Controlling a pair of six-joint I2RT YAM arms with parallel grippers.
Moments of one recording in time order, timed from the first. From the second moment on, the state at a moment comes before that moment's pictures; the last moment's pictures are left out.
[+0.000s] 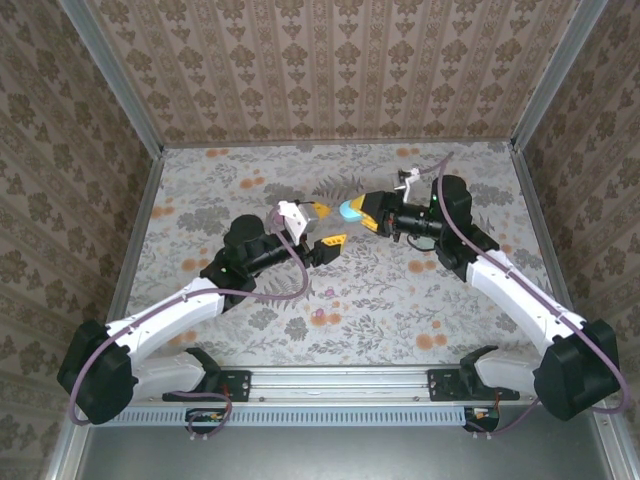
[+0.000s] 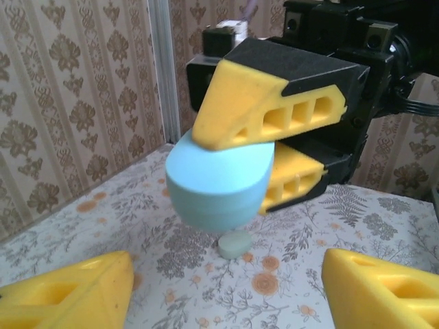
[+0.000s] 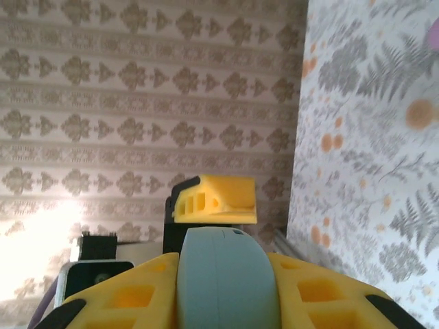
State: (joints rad) left arm -0.77 1.15 0.70 0.42 0.41 0.02; right arm 0.36 1.19 0.88 0.13 -0.73 1.26
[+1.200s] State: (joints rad) left arm -0.72 0.92 0.70 0.06 0.13 0.01; right arm 0.25 1.82 0.91 0.09 -0.46 0.96
